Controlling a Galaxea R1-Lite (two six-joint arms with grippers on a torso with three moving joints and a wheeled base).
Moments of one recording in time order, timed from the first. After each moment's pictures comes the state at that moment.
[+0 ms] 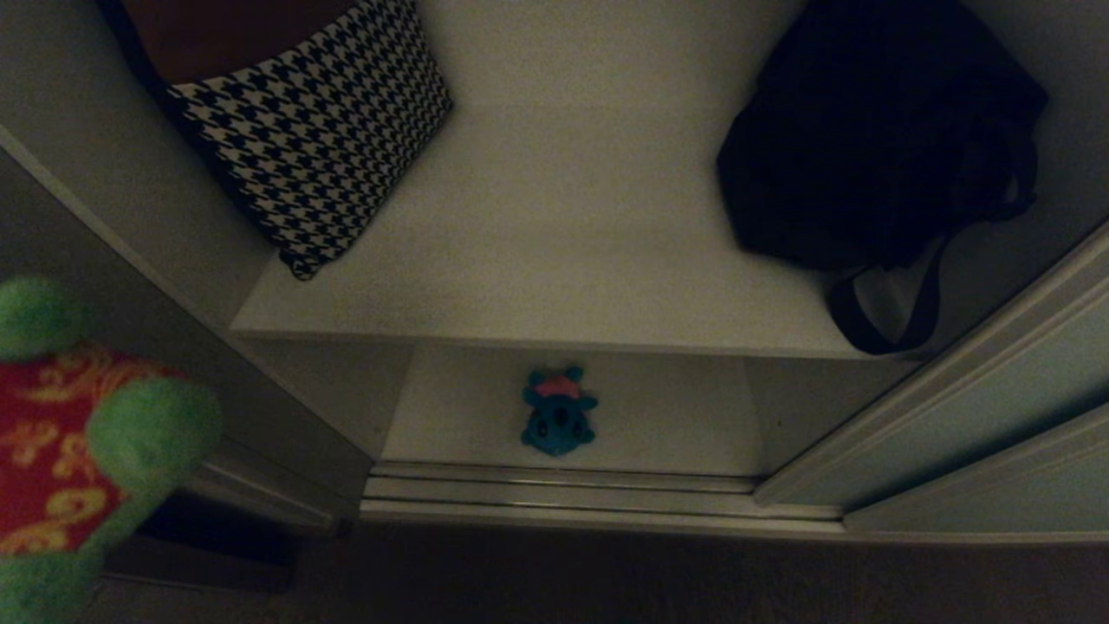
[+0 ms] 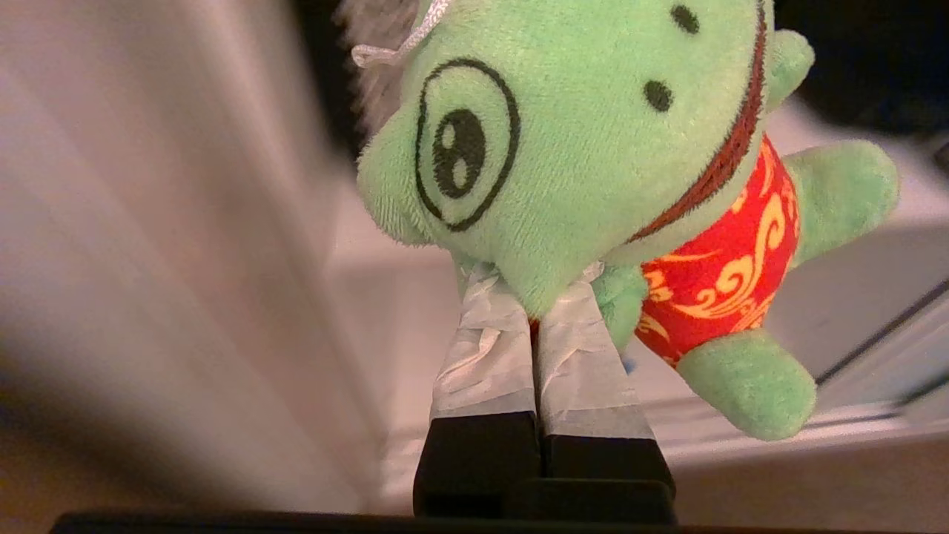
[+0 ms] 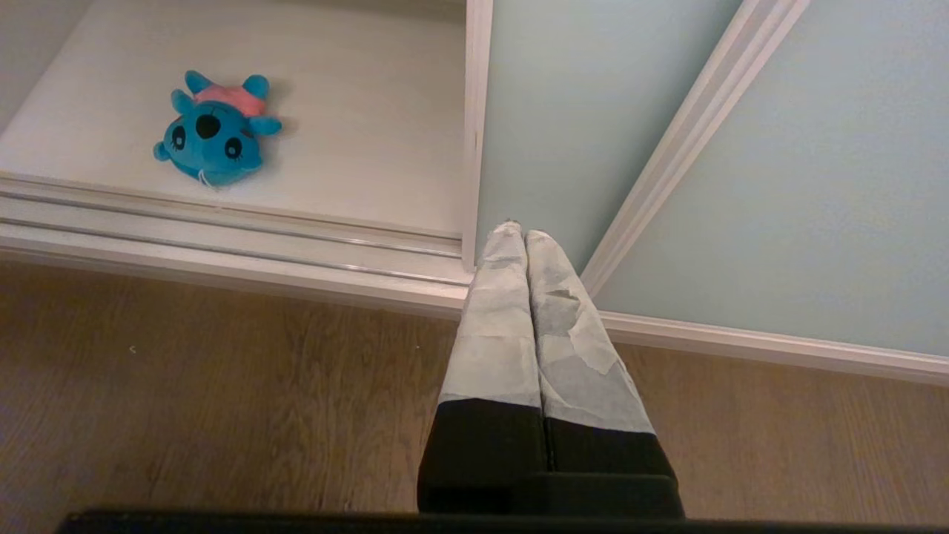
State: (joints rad) left arm 0.01 0.40 -0.61 -0.04 -0.22 0.02; right arm 0.01 0.00 0.00 0.00 0.02 -0.03
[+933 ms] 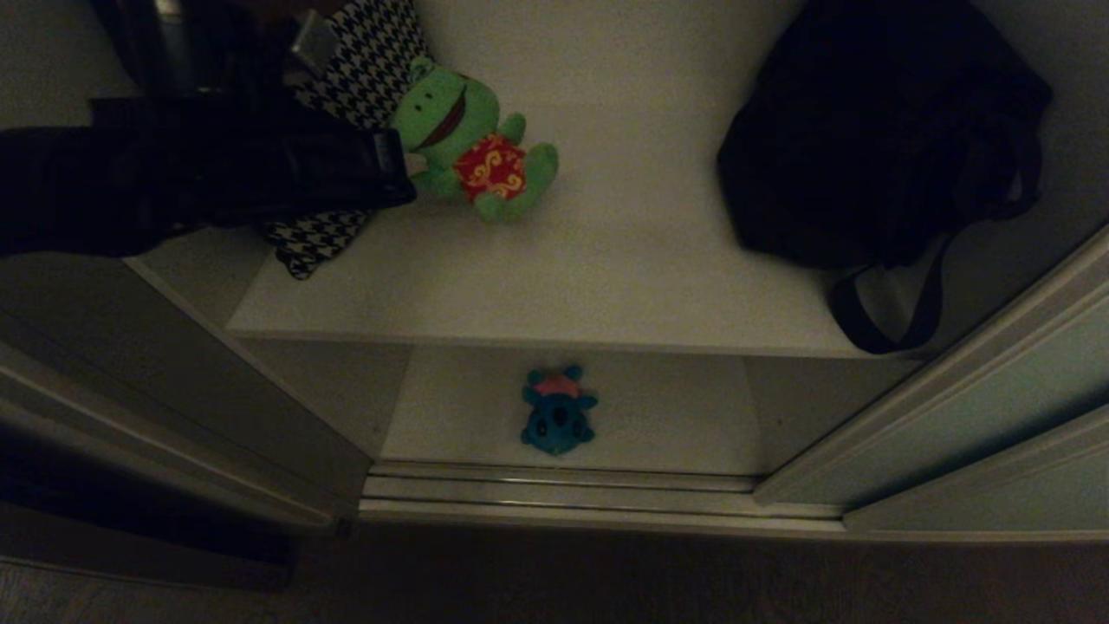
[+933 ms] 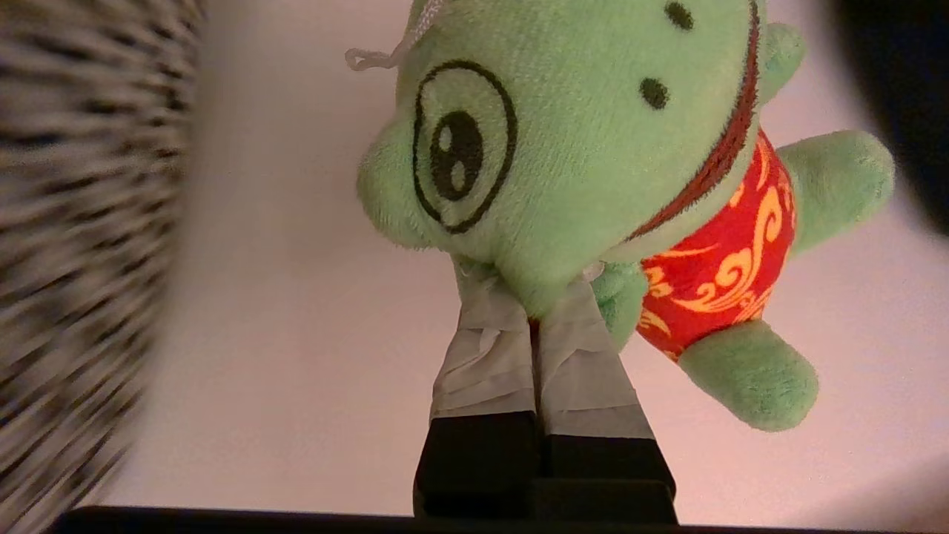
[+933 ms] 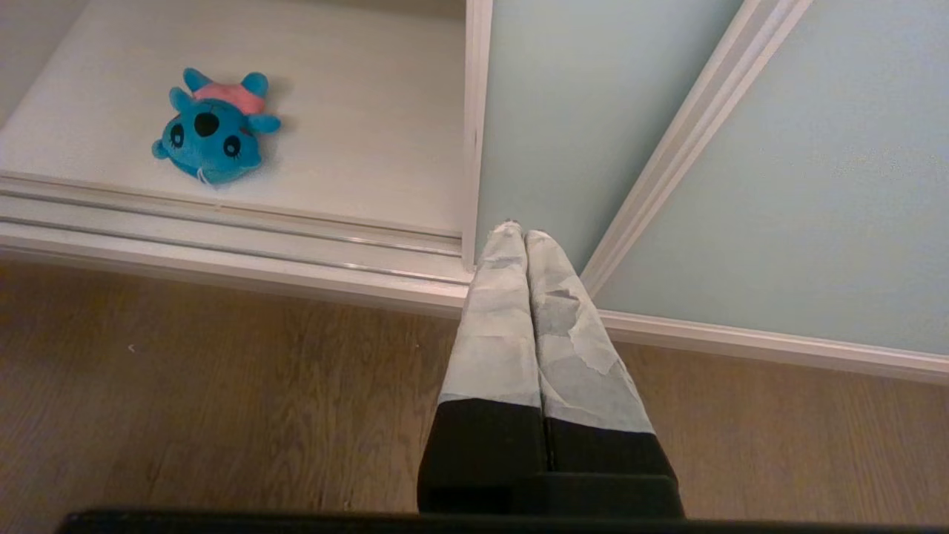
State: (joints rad) left arm -0.23 1.82 -1.62 -0.15 -0.20 -0.09; right arm 0.01 0.00 0.00 0.00 0.02 -0.03
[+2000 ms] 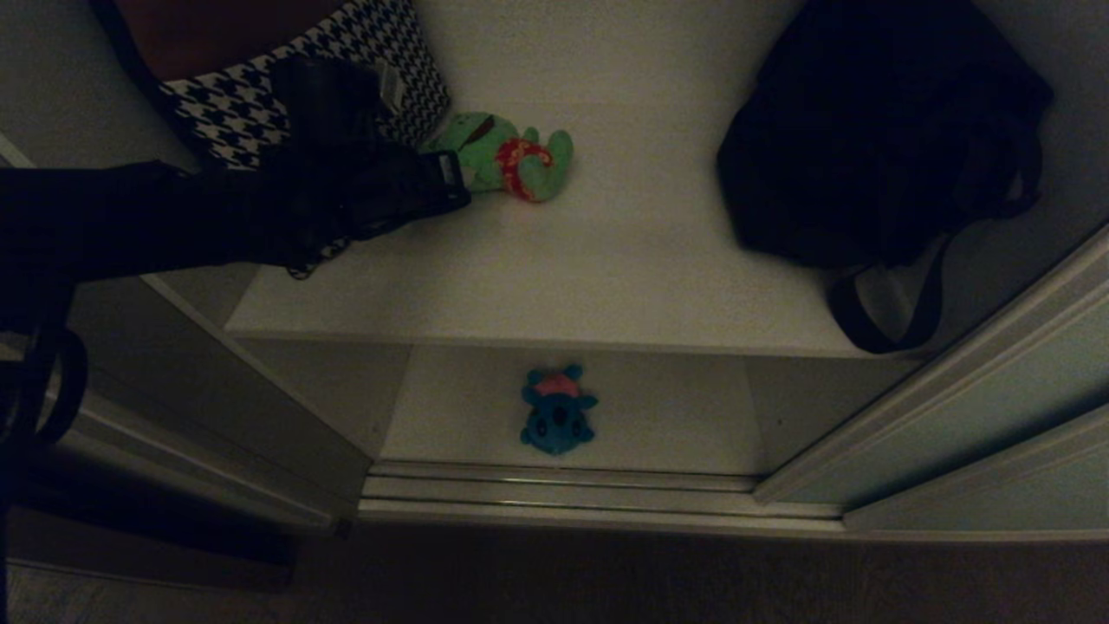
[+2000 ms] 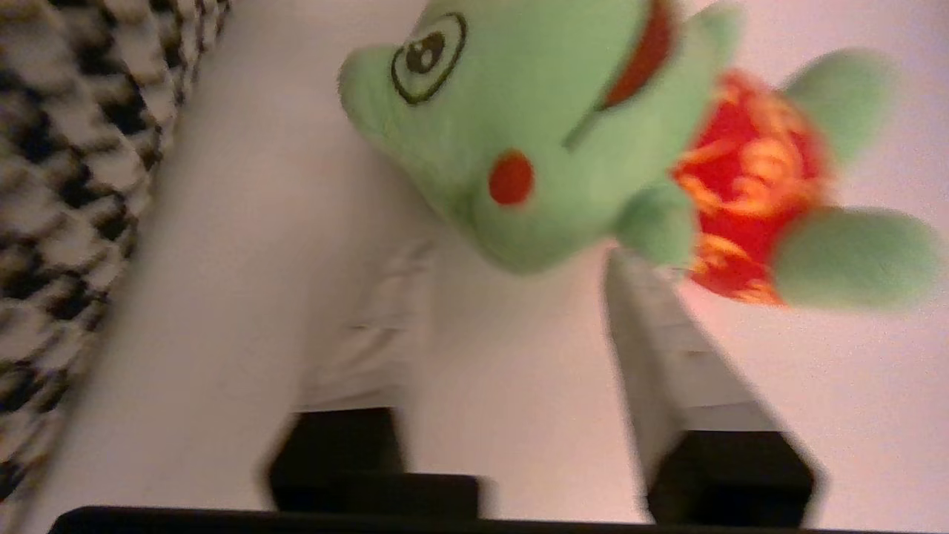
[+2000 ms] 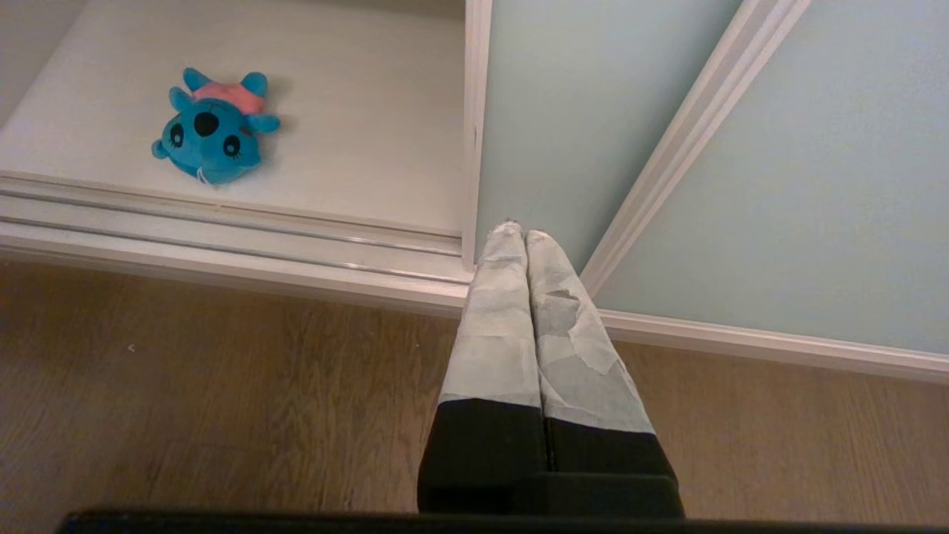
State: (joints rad) left arm -0.28 2.05 -1.85 -0.20 0.01 -0.16; right arm 0.01 0.00 0.00 0.00 0.02 -0.03
